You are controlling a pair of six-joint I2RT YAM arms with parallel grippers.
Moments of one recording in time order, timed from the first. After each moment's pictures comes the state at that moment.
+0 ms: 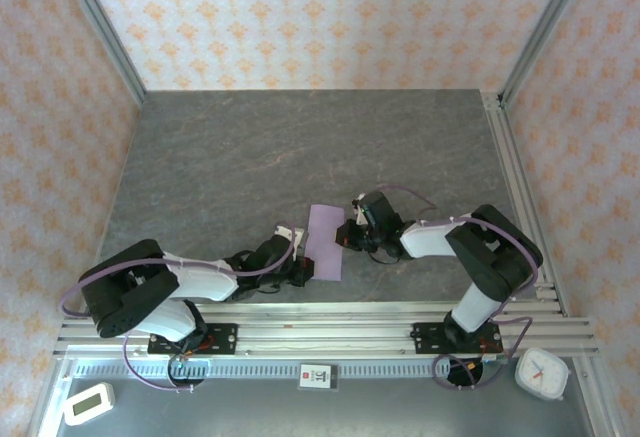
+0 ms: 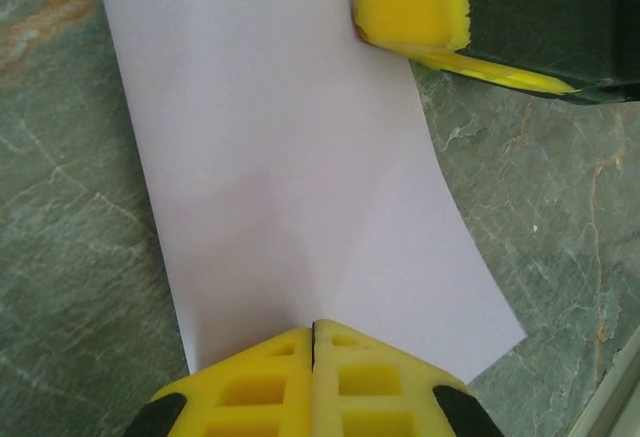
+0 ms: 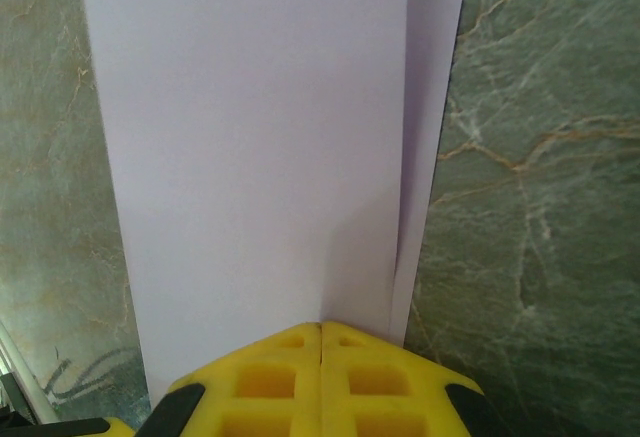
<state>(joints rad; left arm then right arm) -0.88 1.41 0.32 0.36 0.08 -0.75 0.66 1.67 0.59 0.23 -0.36 0.83</state>
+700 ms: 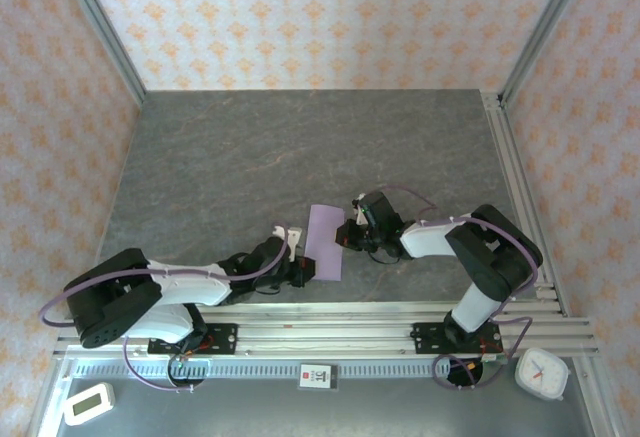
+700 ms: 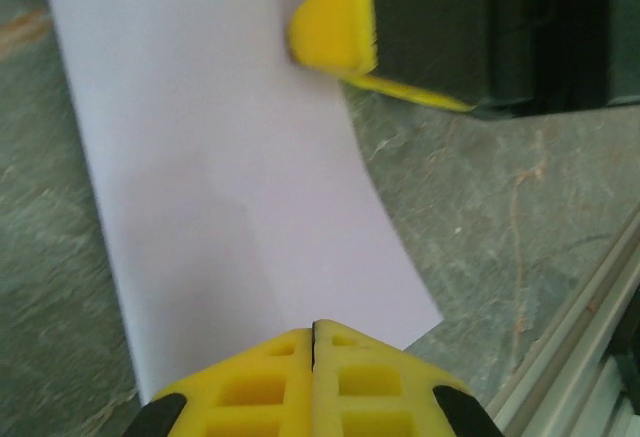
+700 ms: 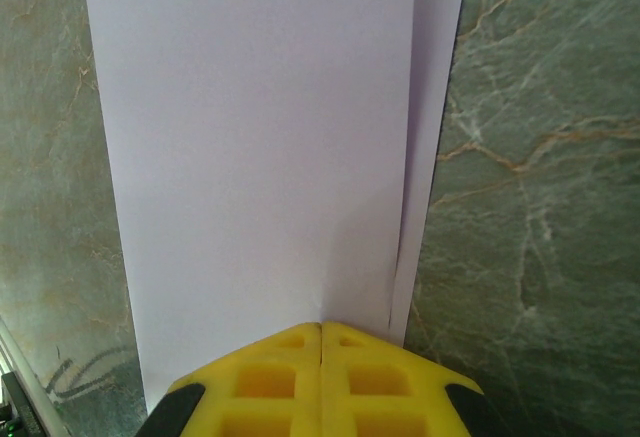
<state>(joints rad) -0.91 1.33 0.29 0.37 0.08 -0.81 0.66 1.67 0.59 0.23 -0.36 0.83</state>
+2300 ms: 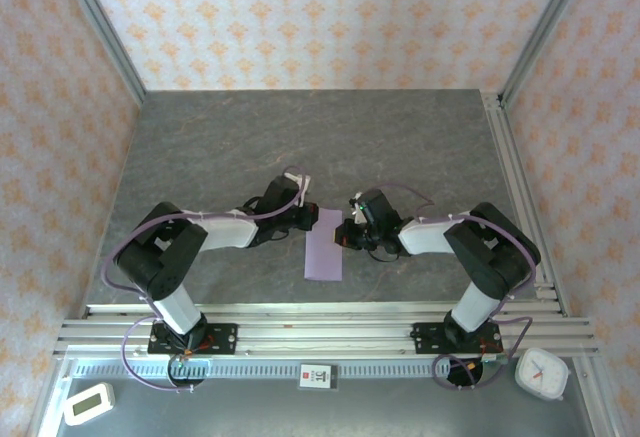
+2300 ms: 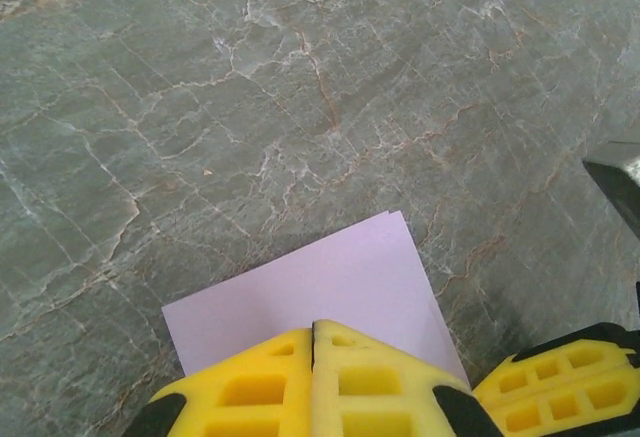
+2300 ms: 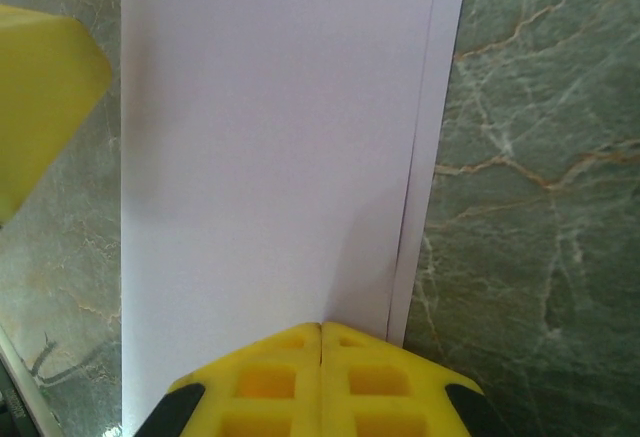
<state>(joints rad) -0.58 1.68 0.72 0.23 0.17 -0.47 0.65 1.69 0.62 0.18 -0.38 0.77</state>
